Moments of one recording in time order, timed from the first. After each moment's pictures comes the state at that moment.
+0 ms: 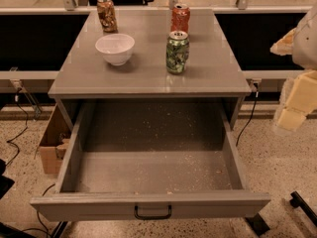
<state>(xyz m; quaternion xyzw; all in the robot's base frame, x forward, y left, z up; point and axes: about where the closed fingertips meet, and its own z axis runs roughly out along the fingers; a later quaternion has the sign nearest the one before) 0.438 -0.217 0.977 -0.60 0.78 -0.04 0.16</state>
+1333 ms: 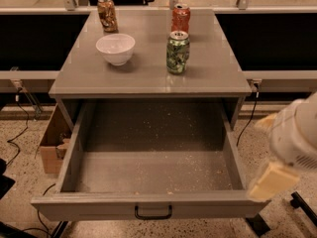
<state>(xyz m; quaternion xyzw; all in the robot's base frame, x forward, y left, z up) 0.370 -0.203 0.868 -0.58 0.80 -0.03 0.16</state>
